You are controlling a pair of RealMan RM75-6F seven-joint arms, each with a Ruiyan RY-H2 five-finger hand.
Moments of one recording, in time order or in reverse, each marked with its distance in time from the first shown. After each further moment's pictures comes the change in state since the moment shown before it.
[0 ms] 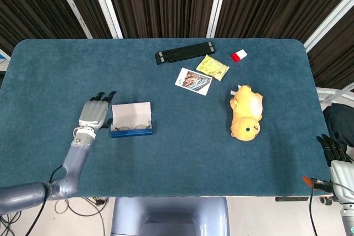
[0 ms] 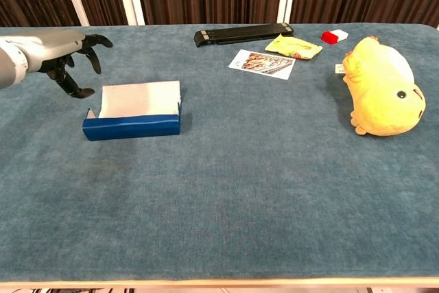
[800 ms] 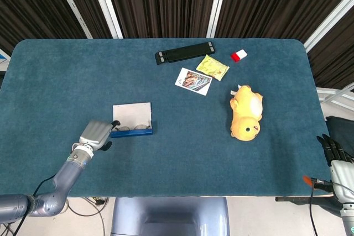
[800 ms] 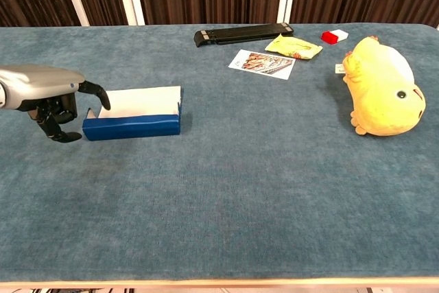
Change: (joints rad) left arm 0.002 0.099 0.122 -0.161 -0.005 -0.089 0.085; right arm 0.000 -0.001 0.001 0.002 0.002 -0.001 0.000
